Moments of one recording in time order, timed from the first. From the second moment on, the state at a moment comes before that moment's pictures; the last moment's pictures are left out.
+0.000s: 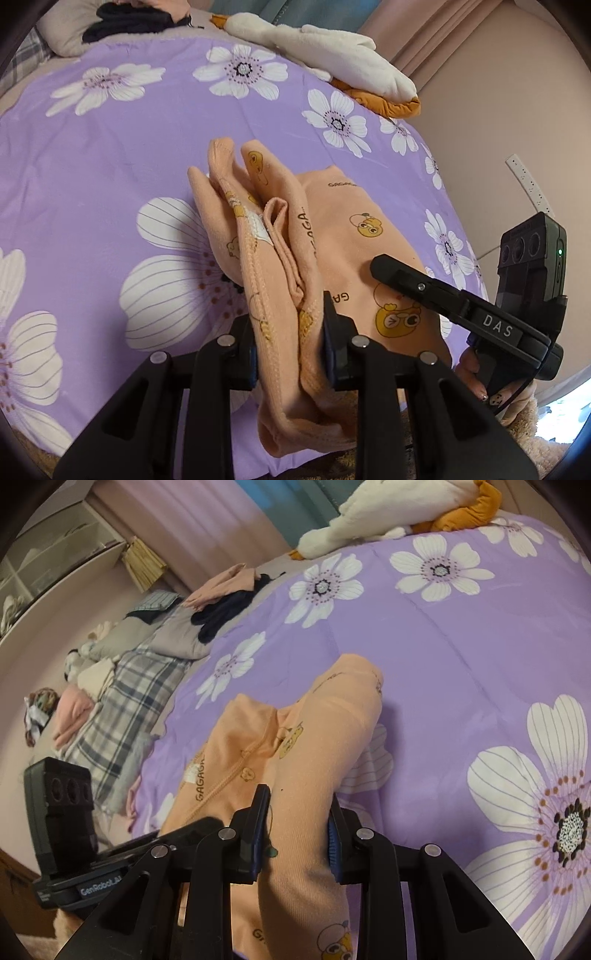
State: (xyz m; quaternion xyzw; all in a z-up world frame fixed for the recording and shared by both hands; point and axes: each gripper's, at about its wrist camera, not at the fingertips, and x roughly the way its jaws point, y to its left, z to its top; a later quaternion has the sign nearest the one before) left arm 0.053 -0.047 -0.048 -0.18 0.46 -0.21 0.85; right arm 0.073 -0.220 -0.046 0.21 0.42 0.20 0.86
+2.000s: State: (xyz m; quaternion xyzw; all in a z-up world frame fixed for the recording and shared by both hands) left arm 0.034 -0.018 0.010 -0.12 0.39 -0.09 0.91; right arm 0.058 -0.202 0.016 0.02 0.36 0.07 0.93
